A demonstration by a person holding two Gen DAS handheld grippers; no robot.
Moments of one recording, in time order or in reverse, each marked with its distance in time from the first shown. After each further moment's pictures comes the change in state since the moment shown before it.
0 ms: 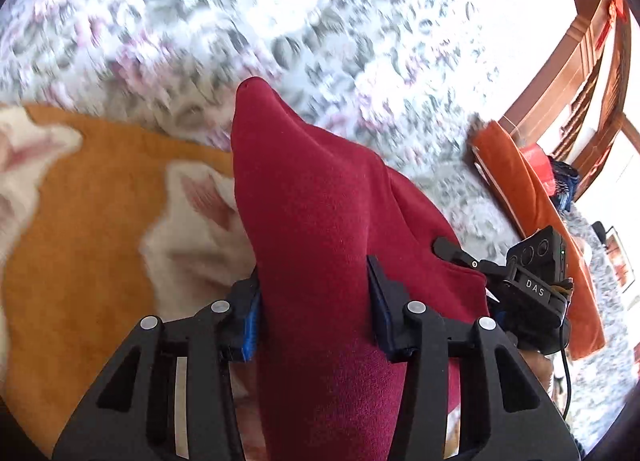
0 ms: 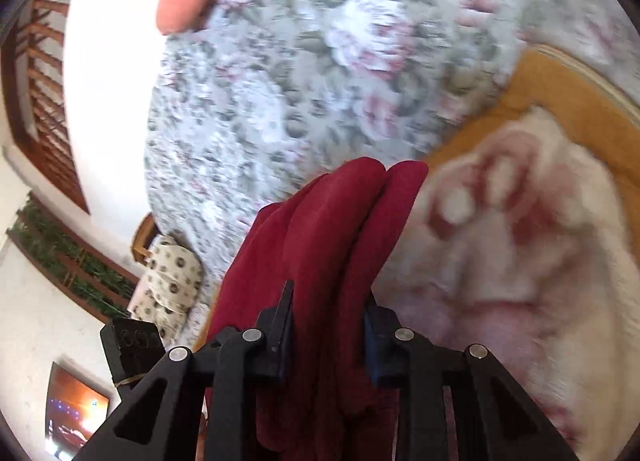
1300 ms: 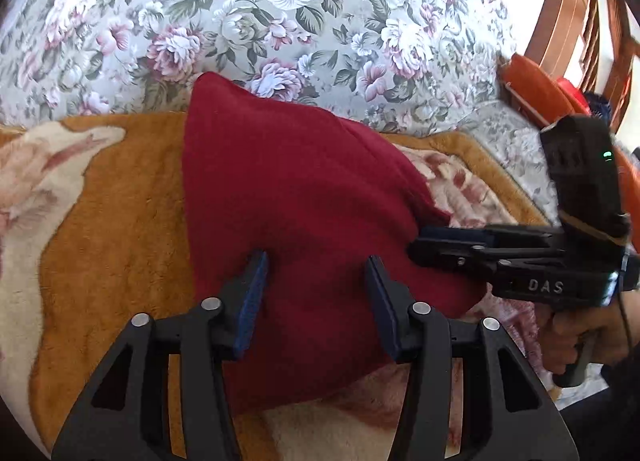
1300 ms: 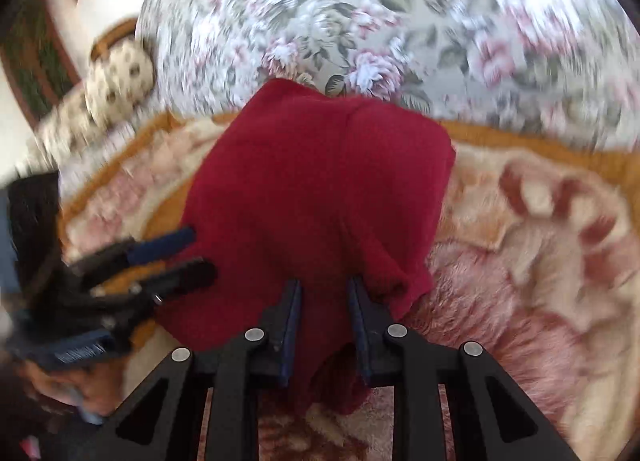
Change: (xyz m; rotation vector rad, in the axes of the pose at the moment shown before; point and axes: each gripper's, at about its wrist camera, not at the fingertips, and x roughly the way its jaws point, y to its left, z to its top) left arm 0.010 0.032 -0.064 0.178 0.008 0.155; right arm 0.095 0.054 -0.062 -0.528 0.371 -0.301
